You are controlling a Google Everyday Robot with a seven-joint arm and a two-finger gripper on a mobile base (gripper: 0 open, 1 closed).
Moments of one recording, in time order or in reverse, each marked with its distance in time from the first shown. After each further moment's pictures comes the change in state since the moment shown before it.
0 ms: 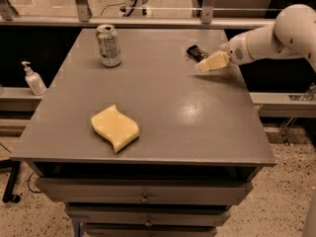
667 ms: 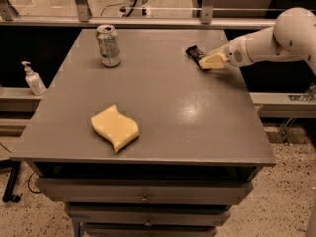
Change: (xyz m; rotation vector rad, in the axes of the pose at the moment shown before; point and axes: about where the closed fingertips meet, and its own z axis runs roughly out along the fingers) arm 0.004 0.007 0.003 -0.019 -0.006 0.005
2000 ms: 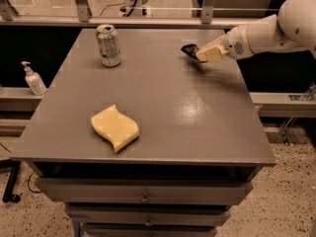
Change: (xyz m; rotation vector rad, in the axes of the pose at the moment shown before) arm -0.037 0.032 -0.017 -0.098 -0.050 -0.095
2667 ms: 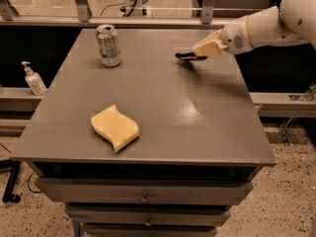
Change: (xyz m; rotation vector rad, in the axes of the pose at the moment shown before) arm -0.025 0.026 -0.007 -0.093 -0.034 -0.039
